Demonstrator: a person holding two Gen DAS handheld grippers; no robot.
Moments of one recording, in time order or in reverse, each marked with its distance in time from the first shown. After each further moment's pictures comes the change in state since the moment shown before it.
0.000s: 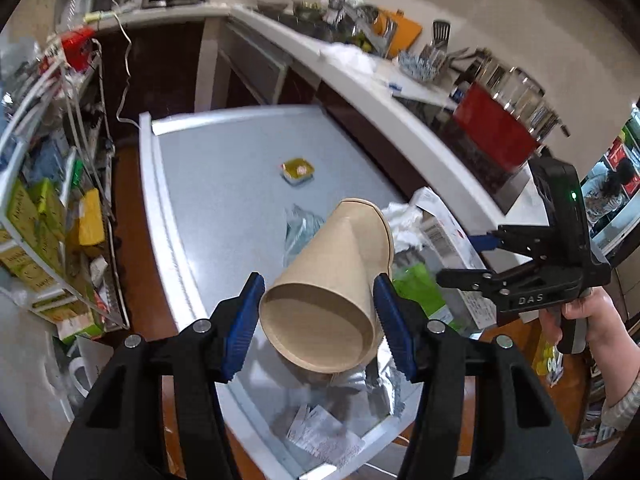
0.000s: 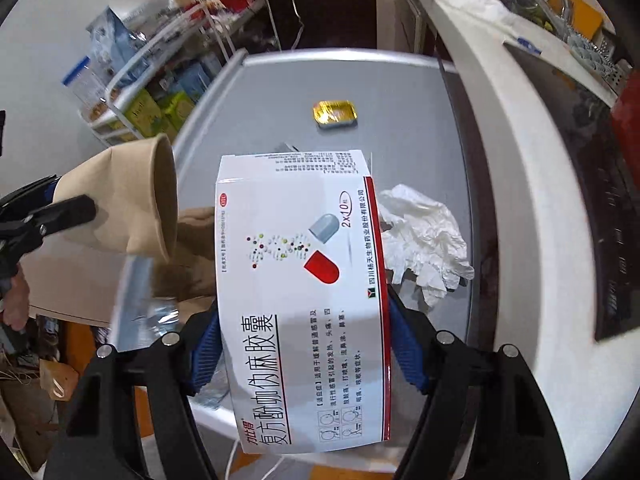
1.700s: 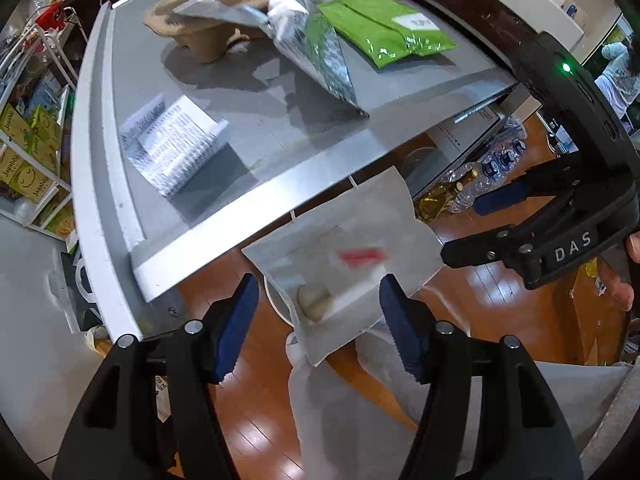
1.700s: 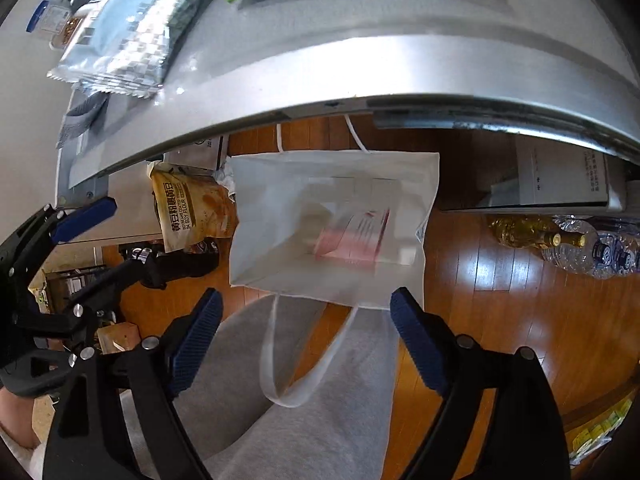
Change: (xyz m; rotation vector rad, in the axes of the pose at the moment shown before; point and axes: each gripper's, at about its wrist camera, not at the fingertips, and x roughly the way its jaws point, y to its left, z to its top) left arm 0.065 -0.084 -0.203 0.145 0.376 0.180; right arm 0.109 0.014 -0.193 0.226 0.411 0.150
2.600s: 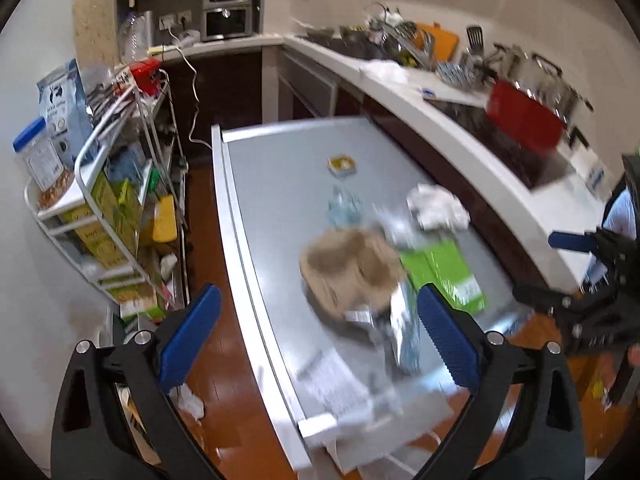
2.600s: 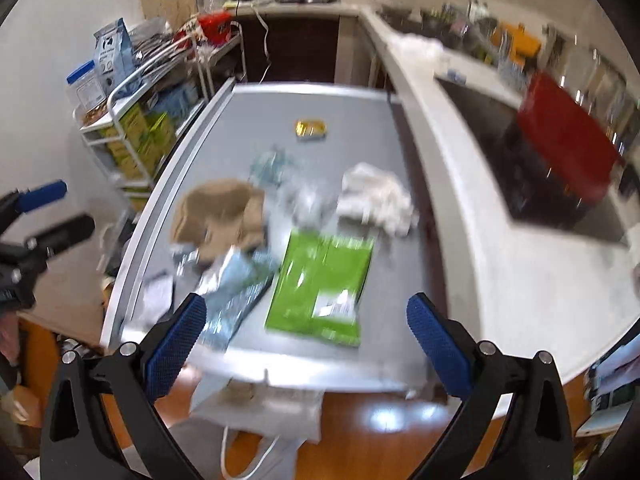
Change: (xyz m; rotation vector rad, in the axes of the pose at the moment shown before) left arm -0.134 0.067 0.102 -0.208 -0.437 0.124; right arm -0.179 0.075 0.052 -0.184 -0.597 -0.363
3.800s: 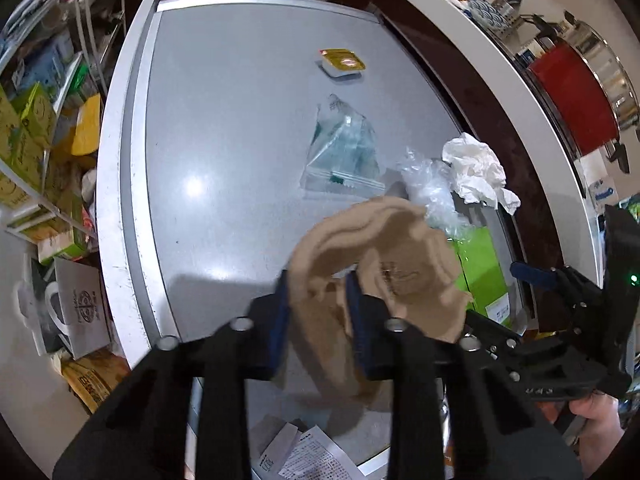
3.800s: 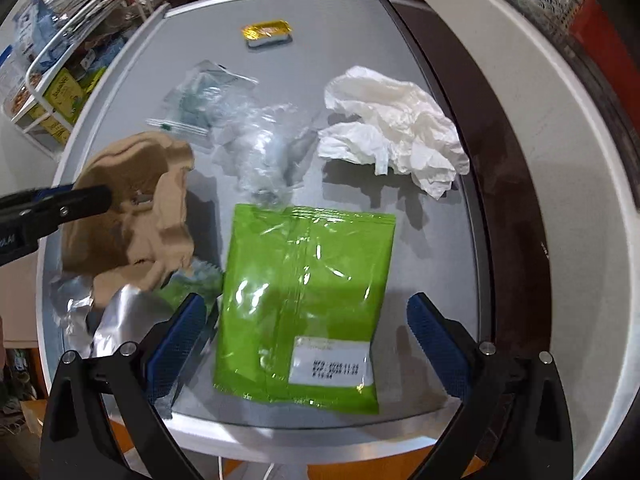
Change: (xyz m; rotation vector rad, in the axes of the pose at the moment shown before) left arm 0.164 0.026 0.006 -0.142 0.394 -0.231; right arm 0.147 -0.014 0.008 0.130 0.317 -0.016
